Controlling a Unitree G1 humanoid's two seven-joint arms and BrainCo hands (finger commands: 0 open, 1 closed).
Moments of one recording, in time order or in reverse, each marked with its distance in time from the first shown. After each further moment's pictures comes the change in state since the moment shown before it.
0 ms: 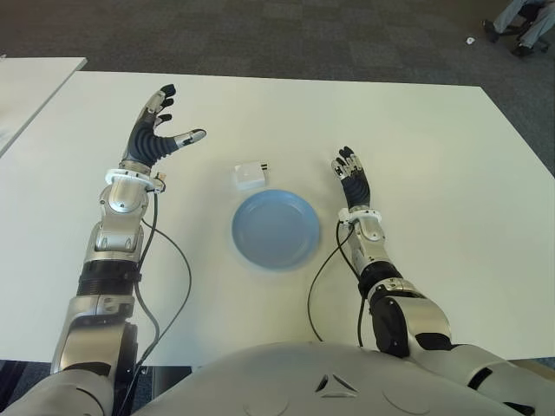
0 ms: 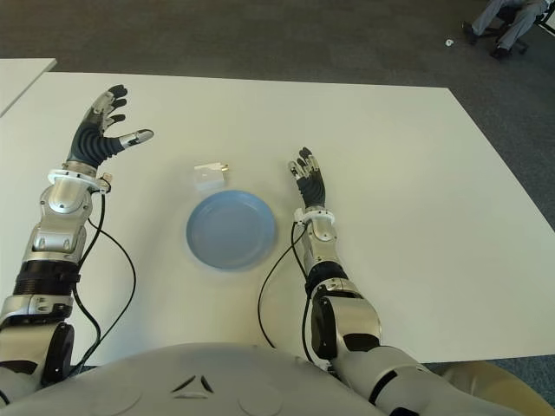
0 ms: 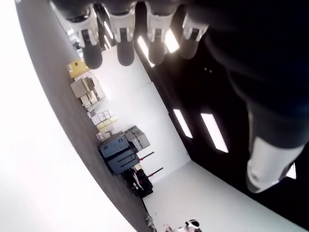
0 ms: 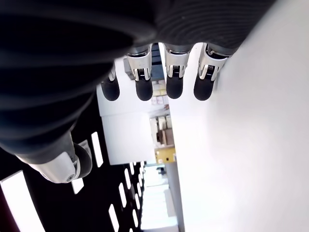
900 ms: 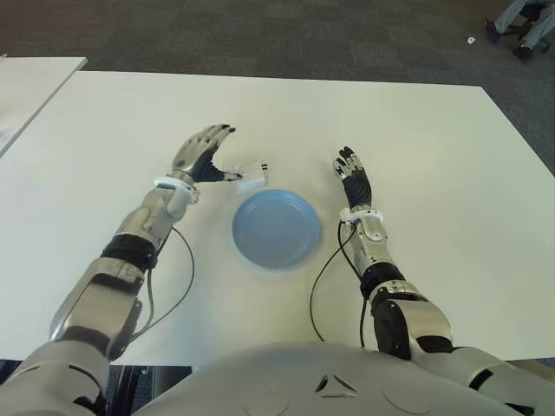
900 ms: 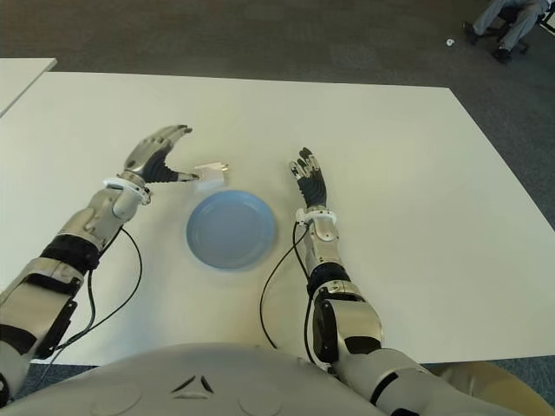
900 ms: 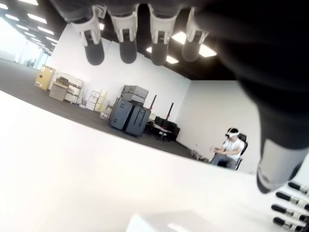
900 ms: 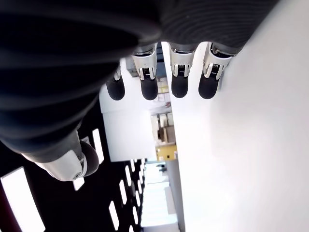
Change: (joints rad) left arm -0.204 0.018 -0.403 0.549 0.525 -0.169 0.384; right arm 0.018 -0.006 0.010 -0.044 -0.001 0.019 0.013
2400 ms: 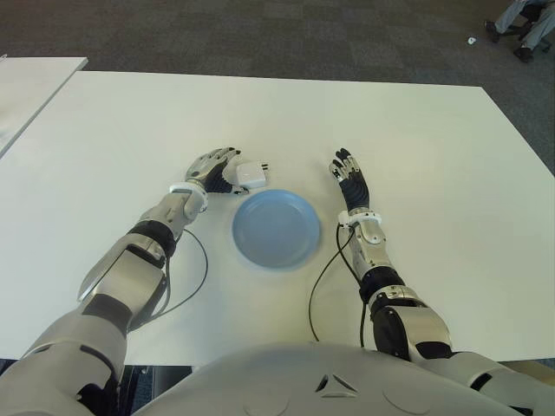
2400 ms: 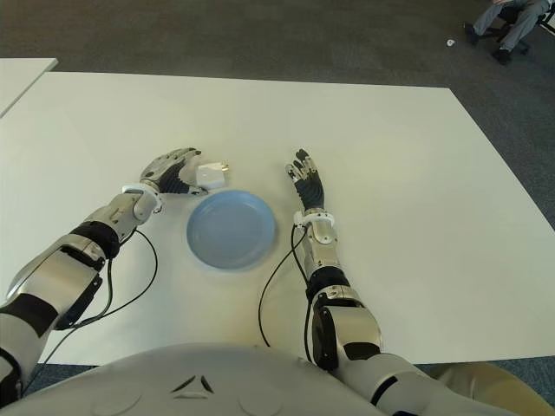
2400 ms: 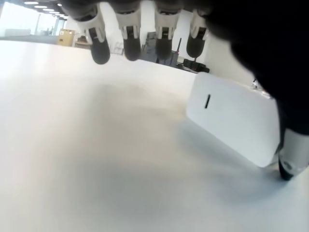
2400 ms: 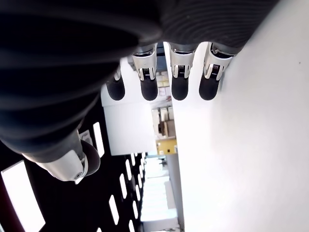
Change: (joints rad) left arm -0.155 -0.096 -0.142 0.377 -0.103 0.037 -0.050; right arm 0.036 0.006 0.031 -0.053 -0.002 0.010 0.002
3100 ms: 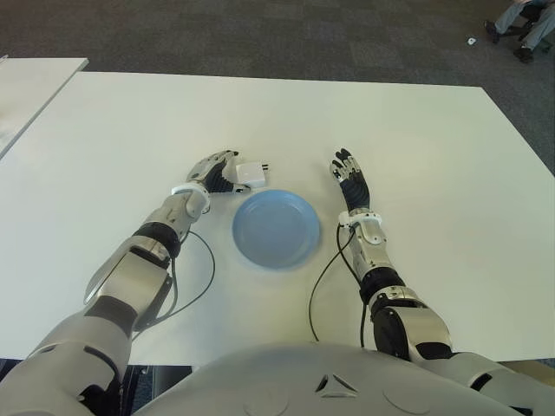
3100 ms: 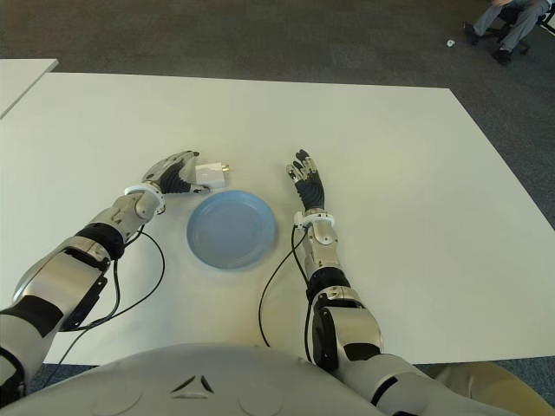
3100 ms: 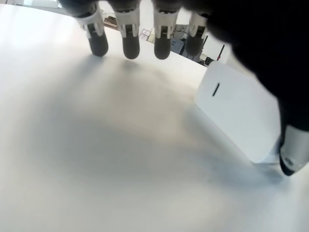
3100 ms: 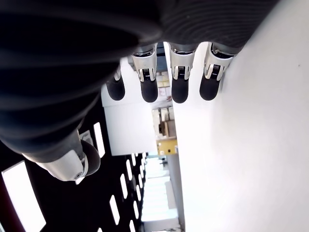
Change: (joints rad) left arm 0.003 -0.026 0.045 -0.003 -0.082 0.033 -0.090; right arm 0.009 0.000 -0.001 -0.010 0.002 0.001 0.003
